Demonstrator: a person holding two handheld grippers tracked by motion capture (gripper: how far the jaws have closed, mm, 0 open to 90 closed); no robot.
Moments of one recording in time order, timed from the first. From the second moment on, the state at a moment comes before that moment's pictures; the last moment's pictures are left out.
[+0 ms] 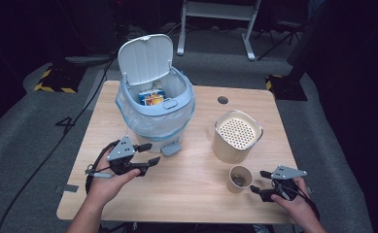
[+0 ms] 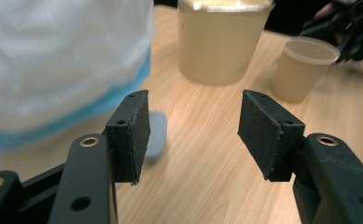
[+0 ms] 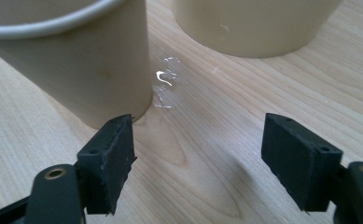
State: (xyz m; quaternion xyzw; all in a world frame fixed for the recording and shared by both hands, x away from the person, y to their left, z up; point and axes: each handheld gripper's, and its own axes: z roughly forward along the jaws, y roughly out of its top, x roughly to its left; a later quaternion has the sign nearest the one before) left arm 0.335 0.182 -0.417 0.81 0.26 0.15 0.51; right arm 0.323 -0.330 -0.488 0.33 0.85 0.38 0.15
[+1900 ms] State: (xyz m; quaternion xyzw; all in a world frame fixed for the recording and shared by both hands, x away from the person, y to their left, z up) left arm 0.354 0.167 -0.505 0.87 0.33 0.12 0.34; right arm 0.317 -0.274 -0.484 0.29 0.82 0.48 0.12
